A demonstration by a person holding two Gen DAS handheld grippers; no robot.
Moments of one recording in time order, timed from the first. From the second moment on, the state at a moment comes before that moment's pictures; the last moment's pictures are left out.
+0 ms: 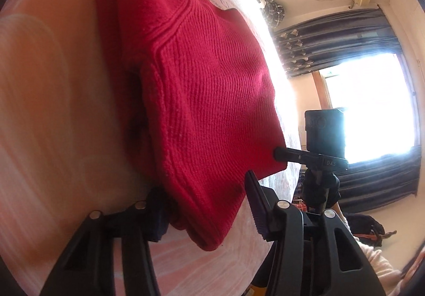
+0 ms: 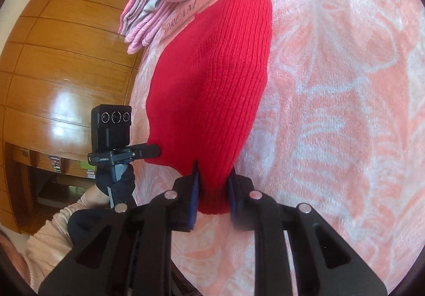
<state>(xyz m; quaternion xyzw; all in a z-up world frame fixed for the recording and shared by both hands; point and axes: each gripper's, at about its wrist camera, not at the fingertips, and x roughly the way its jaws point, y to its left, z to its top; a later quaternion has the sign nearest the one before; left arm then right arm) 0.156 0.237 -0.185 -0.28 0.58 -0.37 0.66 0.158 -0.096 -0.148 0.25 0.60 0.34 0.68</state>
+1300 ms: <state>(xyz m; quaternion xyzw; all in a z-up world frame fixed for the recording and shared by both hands) 0.065 0.231 0.046 -0.06 0.42 -0.18 0.89 0.080 -0.043 0.038 0.03 0.50 0.17 0.85</state>
